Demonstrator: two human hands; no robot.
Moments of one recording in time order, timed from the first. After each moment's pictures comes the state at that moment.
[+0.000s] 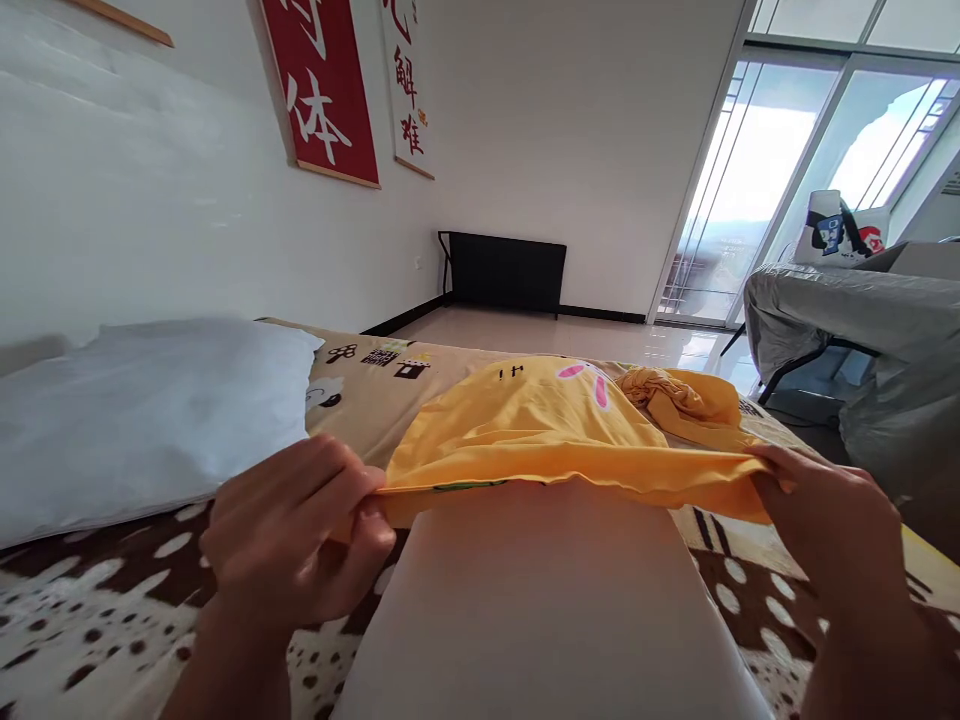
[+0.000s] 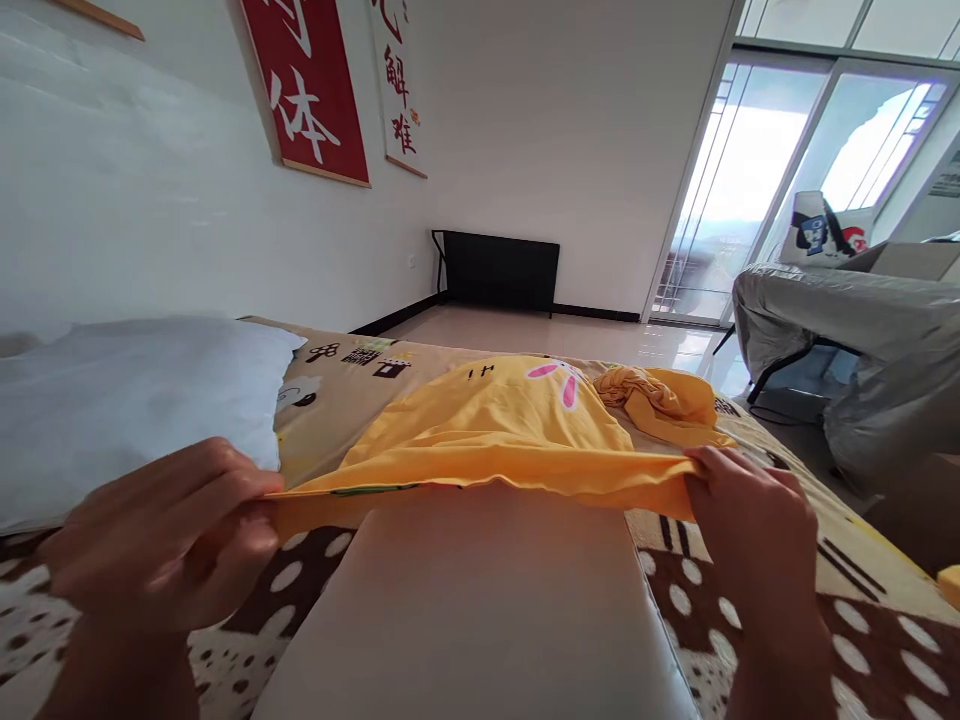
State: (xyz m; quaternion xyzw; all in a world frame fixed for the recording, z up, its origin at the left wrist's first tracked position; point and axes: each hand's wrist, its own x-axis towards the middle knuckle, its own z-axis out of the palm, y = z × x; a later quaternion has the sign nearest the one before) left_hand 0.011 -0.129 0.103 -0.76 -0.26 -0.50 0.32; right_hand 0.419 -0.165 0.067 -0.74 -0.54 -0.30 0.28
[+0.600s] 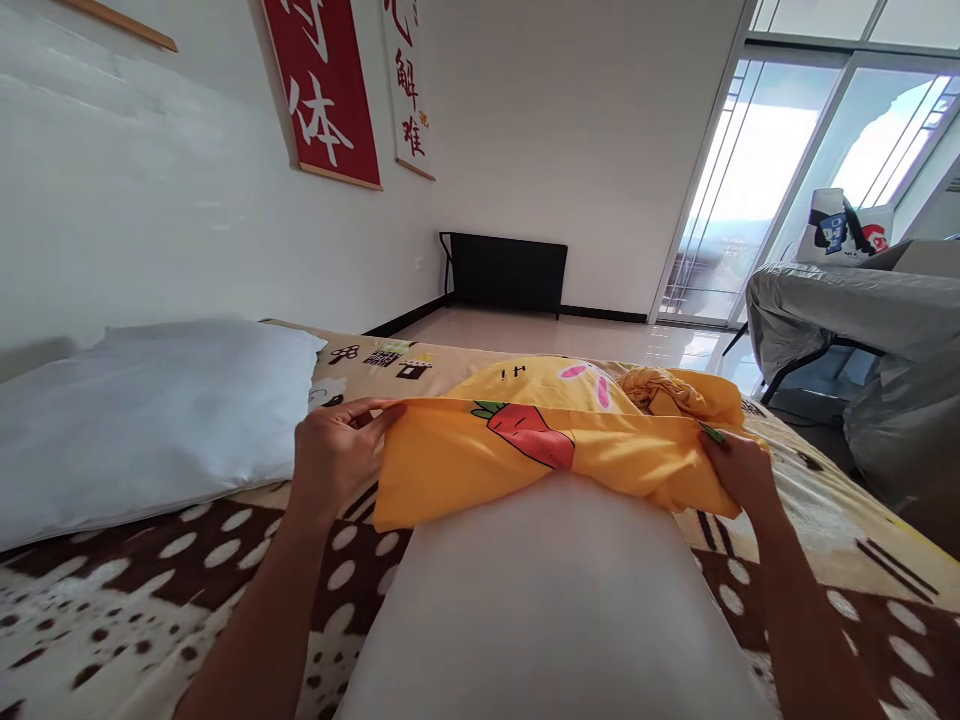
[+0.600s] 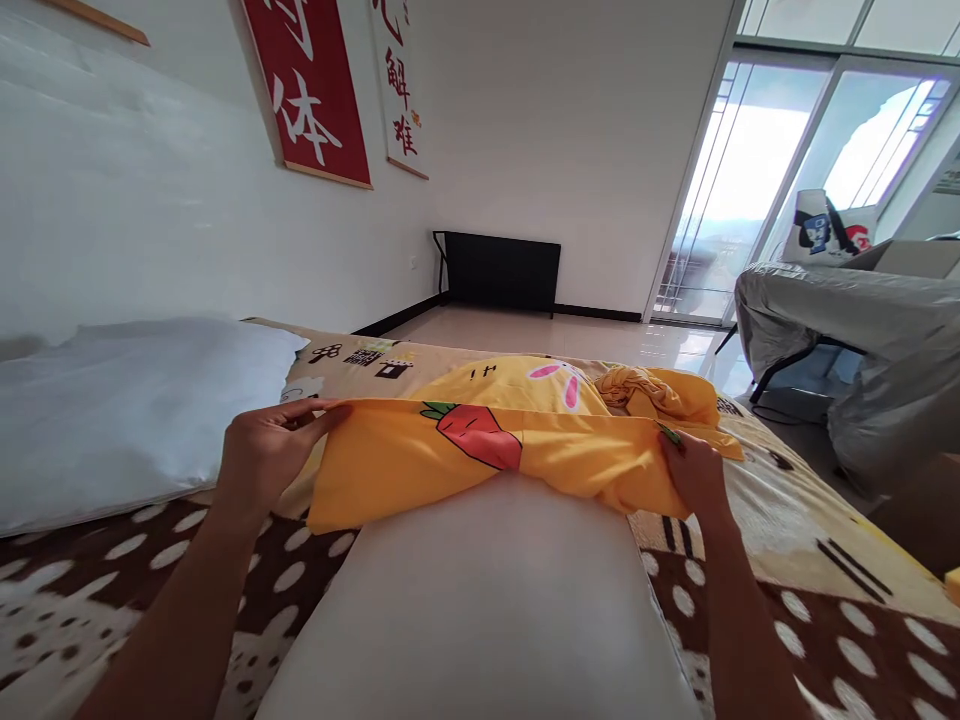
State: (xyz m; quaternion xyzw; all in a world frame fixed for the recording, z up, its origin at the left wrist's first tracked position) left_hand -0.012 -0.038 0.077 -0.59 -0.60 -0.54 -0.08; right_hand 0.466 -0.071 0.018 -0.74 -0.54 -0.07 0.40
